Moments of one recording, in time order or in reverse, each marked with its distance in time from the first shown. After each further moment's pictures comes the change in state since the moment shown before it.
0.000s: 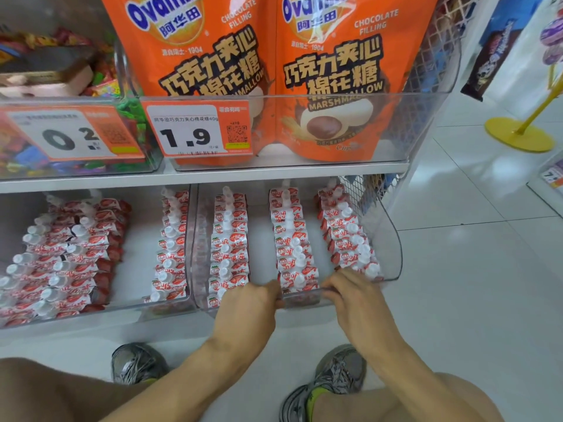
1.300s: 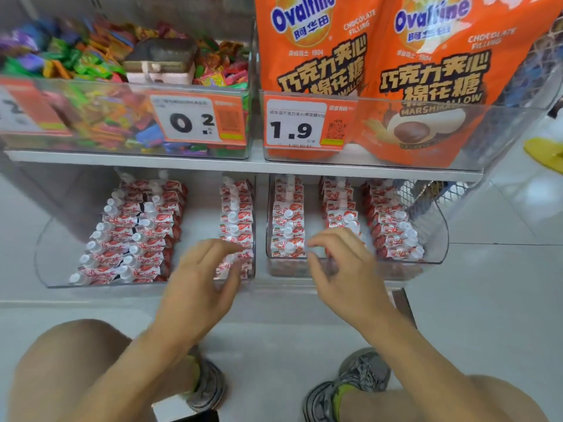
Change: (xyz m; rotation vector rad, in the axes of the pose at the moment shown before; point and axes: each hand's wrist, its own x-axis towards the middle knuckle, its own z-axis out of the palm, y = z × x) left_hand -0.065 -0.124 -0.082 -0.301 0.447 0.014; right_hand 0.051 -0.131 0.011 0.136 0.178 -0.256
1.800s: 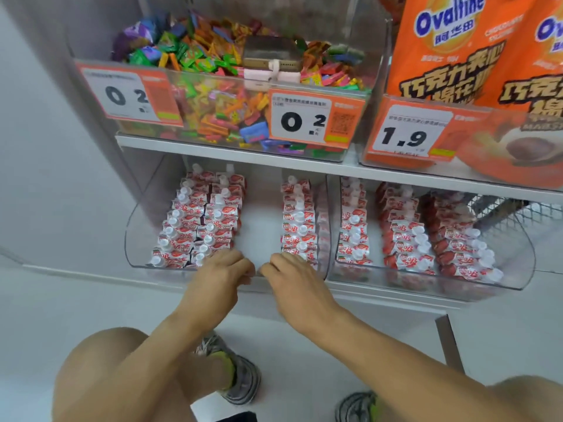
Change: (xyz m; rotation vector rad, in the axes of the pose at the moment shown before) left_hand -0.025 -0.116 -0.016 0.170 -0.192 0.028; right_hand 0.021 -0.089 0.137 -0.219 -0.553 -0.270
